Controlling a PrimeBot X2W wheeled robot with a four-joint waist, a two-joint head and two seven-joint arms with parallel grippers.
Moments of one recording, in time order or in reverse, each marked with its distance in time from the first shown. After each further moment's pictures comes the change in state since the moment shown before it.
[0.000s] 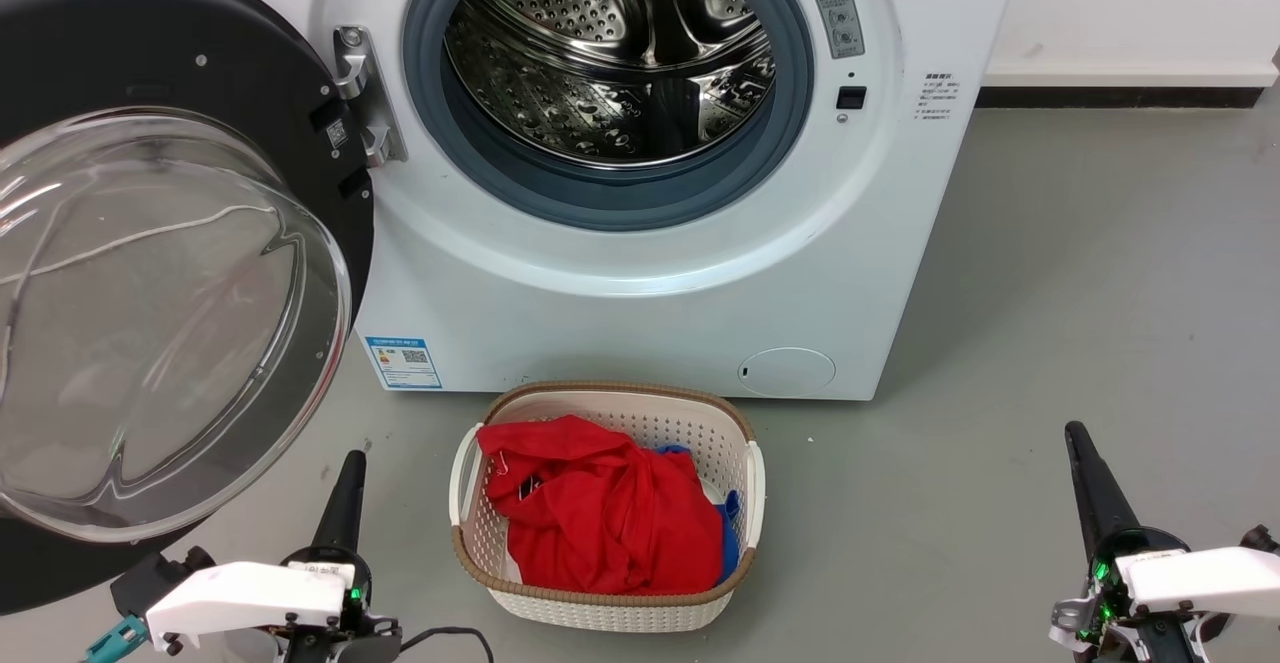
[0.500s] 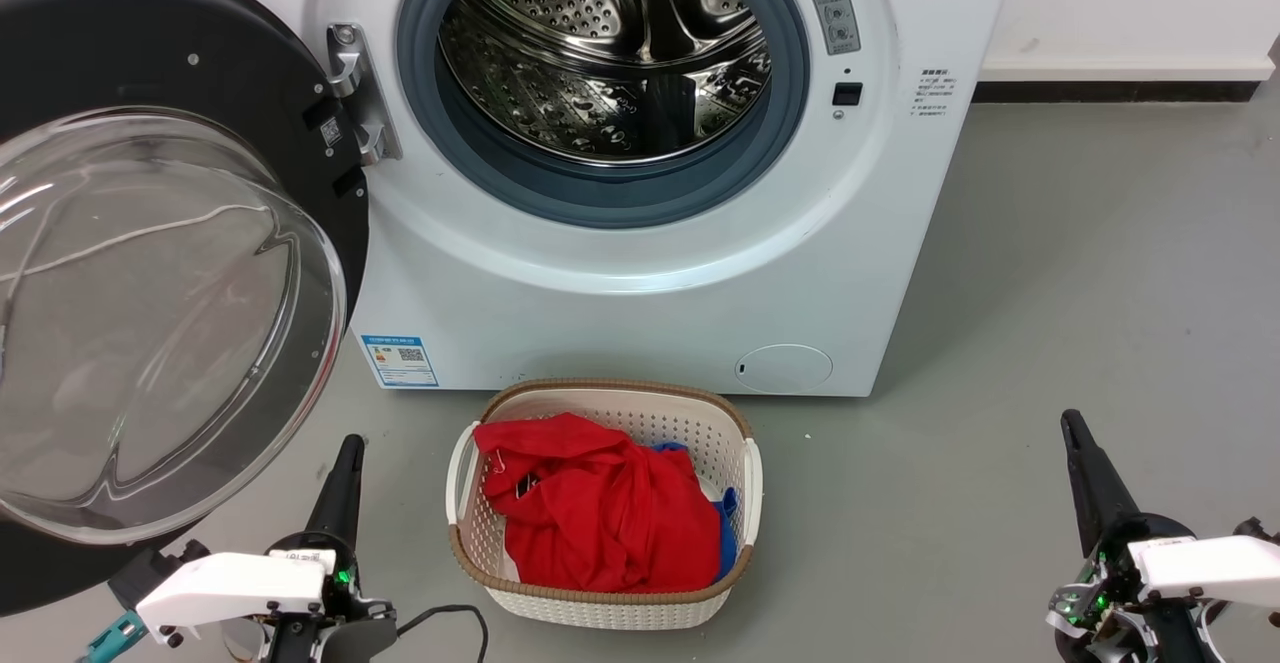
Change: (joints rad) left arm -0.023 0.000 0.013 0.008 -0.130 -0.016 0.029; right arm -0.027 0.000 -0.005 0.019 0.116 0.000 0.035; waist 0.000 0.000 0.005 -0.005
